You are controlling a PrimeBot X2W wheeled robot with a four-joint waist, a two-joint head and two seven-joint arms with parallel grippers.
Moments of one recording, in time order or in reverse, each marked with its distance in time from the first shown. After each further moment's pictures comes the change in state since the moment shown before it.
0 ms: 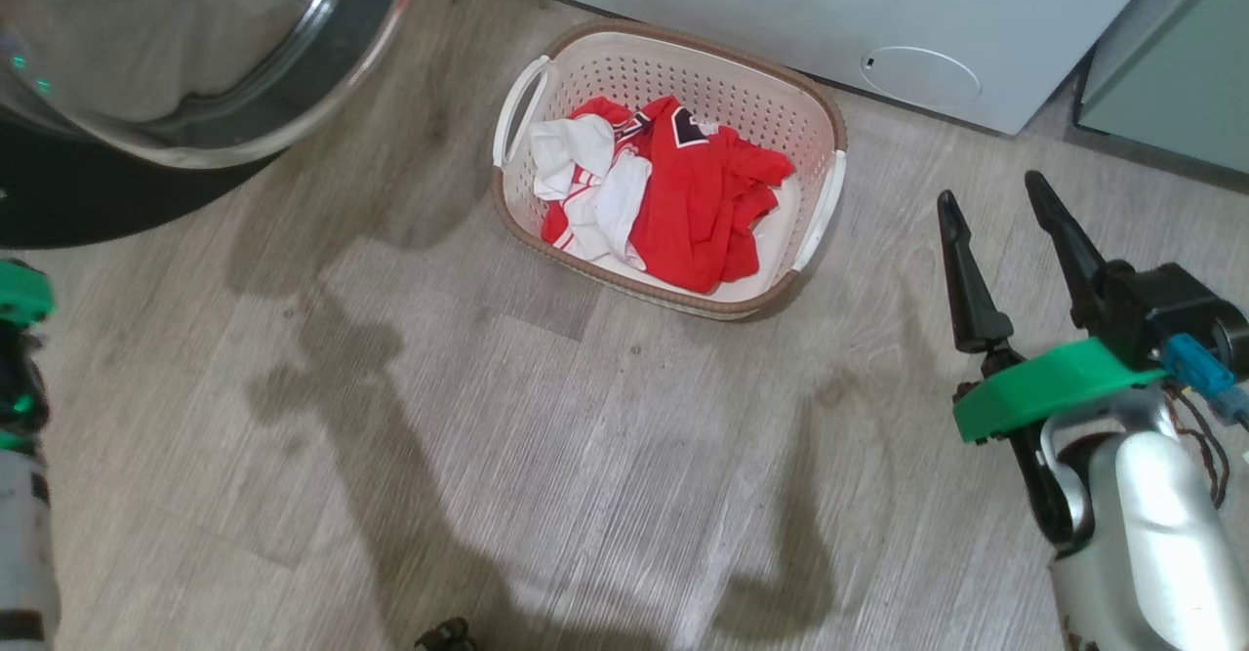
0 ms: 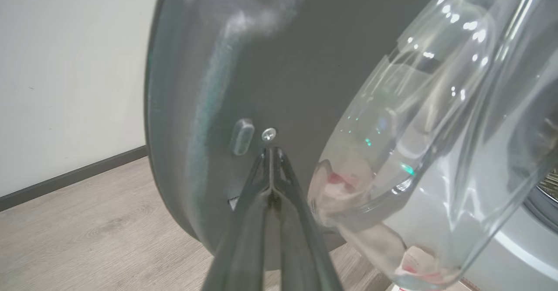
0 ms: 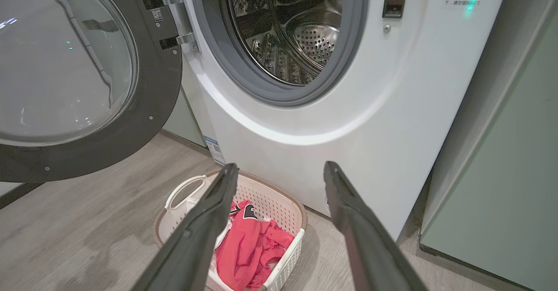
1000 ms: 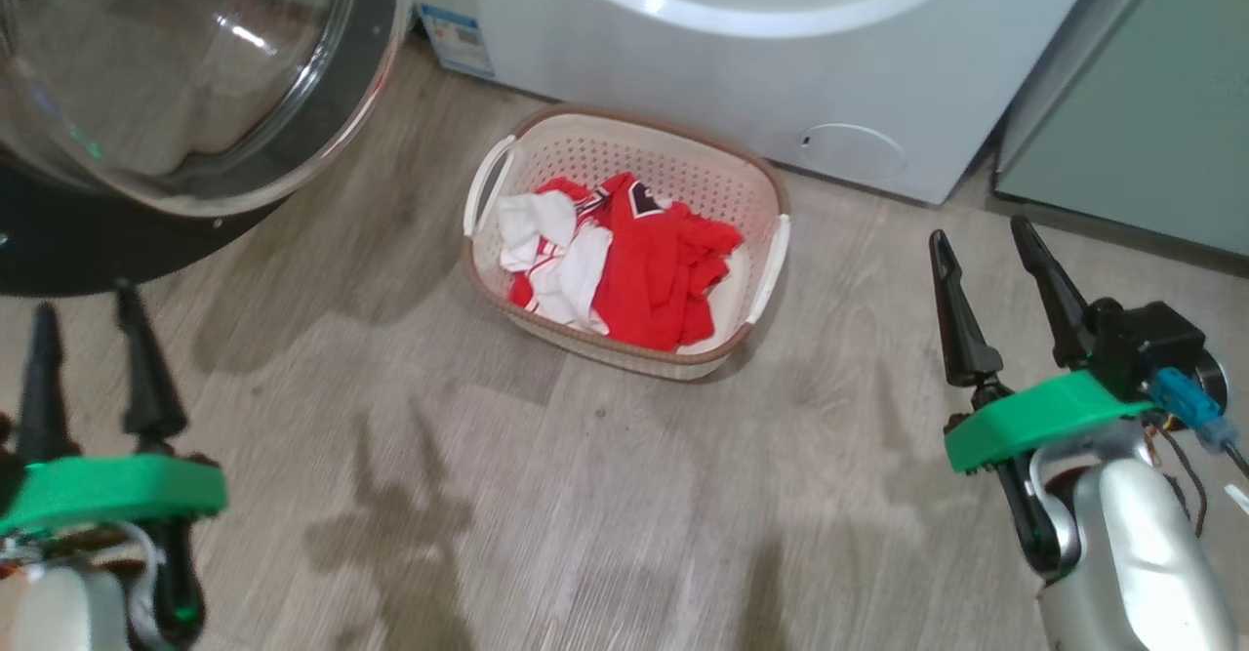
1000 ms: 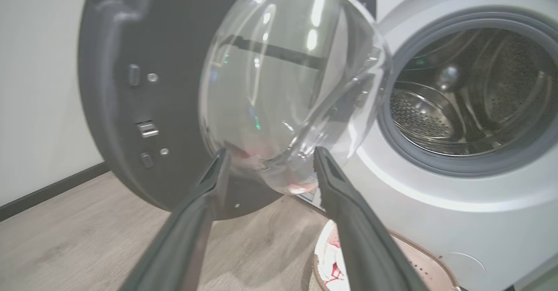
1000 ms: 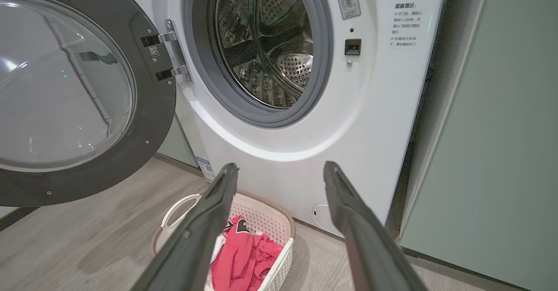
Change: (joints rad) left arm 0.470 -0.241 0.091 -0.561 0.259 -0.053 0.002; right arm 0.014 0.000 0.009 0.098 0.060 0.000 -0.067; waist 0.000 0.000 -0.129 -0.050
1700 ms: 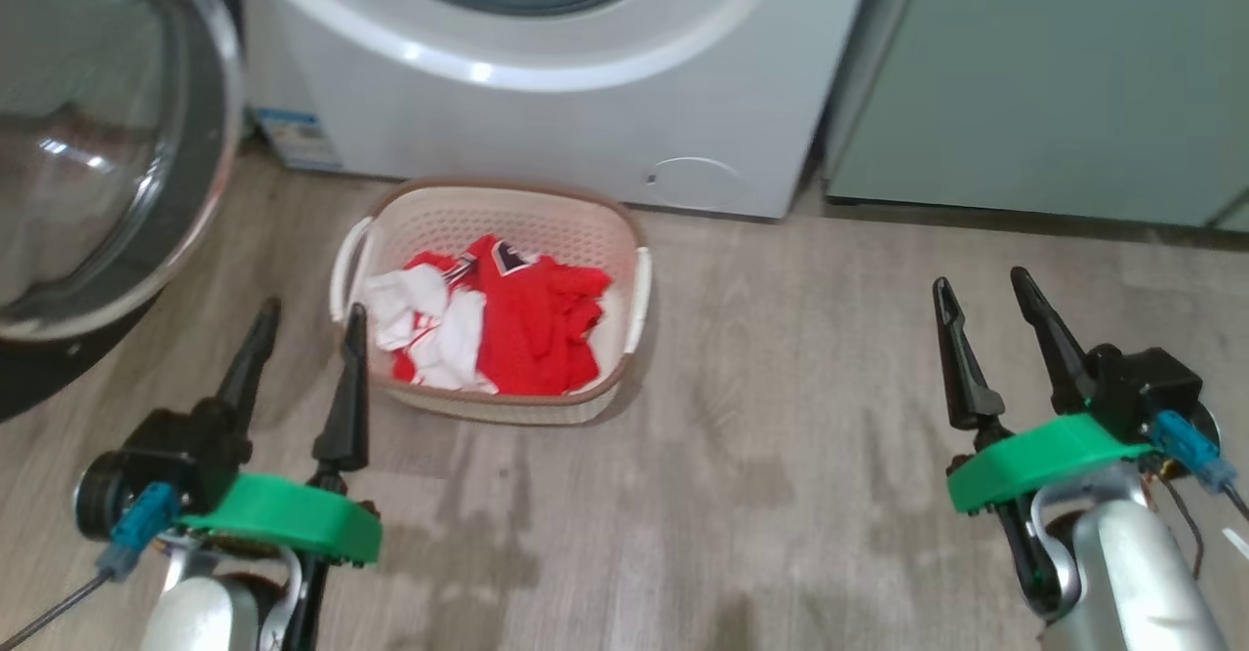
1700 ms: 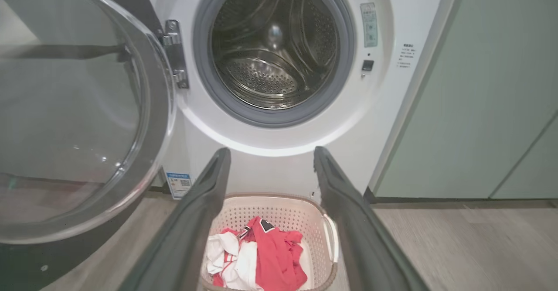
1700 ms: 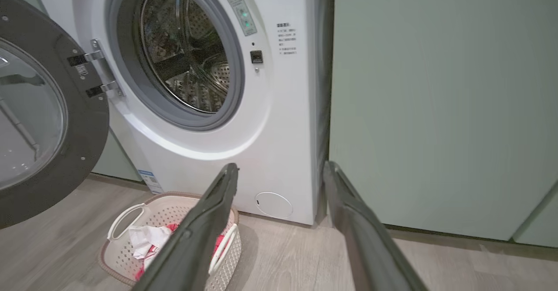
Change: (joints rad) left arm 0.083 0.008 -0.269 -0.156 0.159 -0.043 0.107; right arm 0.061 0.001 -0.008 0.036 0.039 0.000 -0.032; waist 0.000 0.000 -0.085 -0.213
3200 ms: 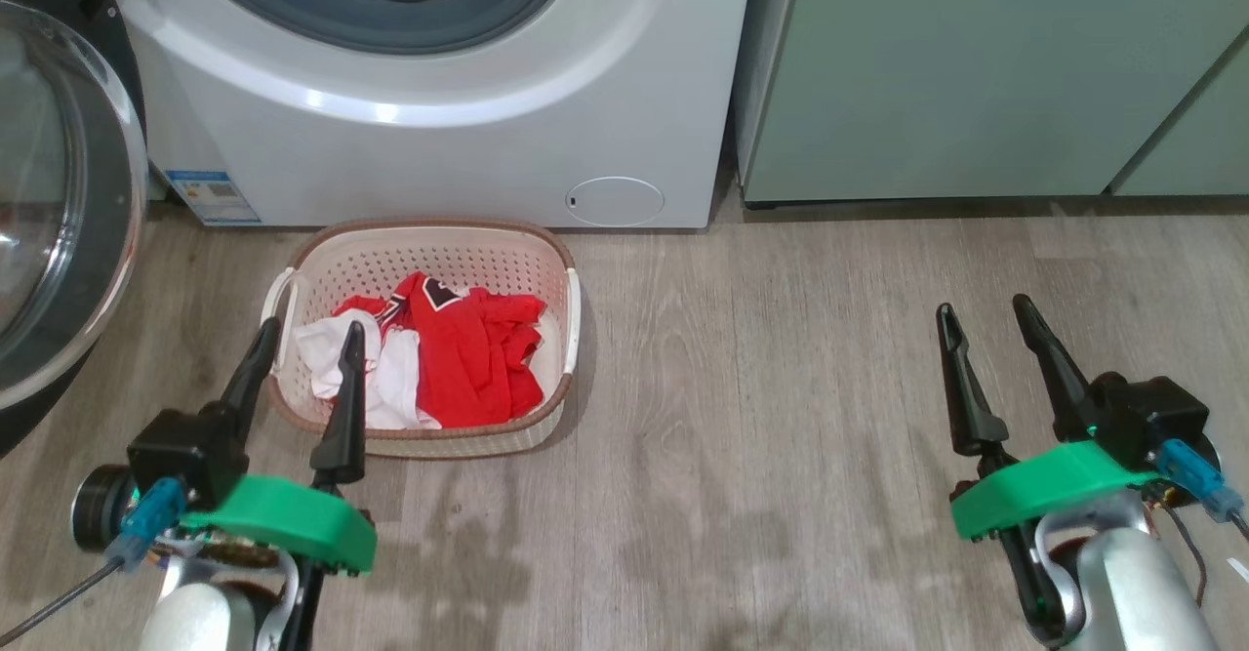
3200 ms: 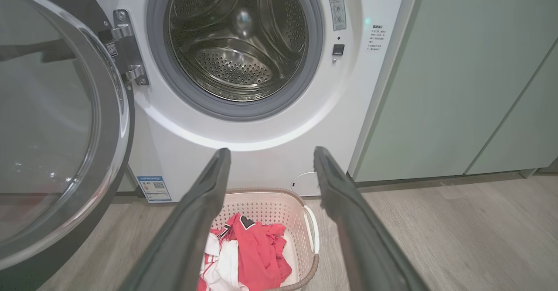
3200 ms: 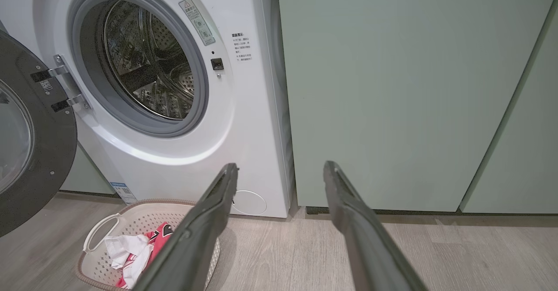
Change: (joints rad) left arm 0.007 0.026 -0.018 0.019 0.001 0.037 0.043; right arm 0.057 0.001 -0.001 -0.028 0.025 0.000 -0.002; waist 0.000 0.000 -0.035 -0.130
